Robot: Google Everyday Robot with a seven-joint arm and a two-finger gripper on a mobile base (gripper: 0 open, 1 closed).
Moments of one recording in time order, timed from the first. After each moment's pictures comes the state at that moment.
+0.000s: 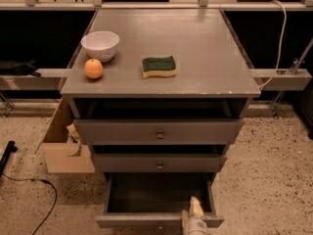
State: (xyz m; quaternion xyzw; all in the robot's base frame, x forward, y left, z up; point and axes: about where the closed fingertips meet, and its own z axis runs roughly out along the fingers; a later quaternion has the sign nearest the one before) arm 0.458 -0.151 0.287 -0.44 0.72 -0.28 0.45
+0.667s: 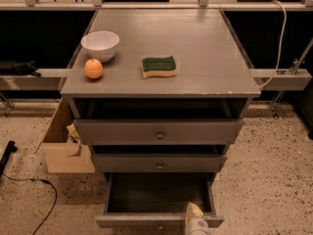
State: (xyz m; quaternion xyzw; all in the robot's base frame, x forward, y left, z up) arm 0.459 -0.156 0.287 -0.47 0.71 -0.29 0.43
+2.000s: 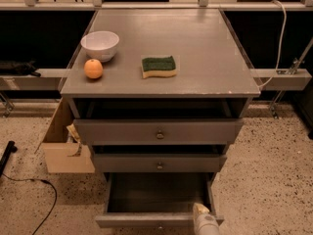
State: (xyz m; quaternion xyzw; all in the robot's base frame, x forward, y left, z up) arm 0.457 -0.181 0.289 -0.56 0.69 -0.26 0.37
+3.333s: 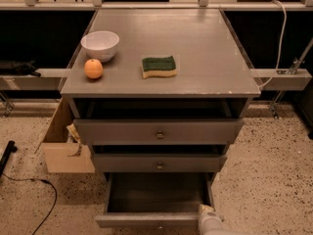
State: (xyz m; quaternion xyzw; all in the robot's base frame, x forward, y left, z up) arm 0.453 -0.208 0.275 -0.60 0.70 -0.26 0.29
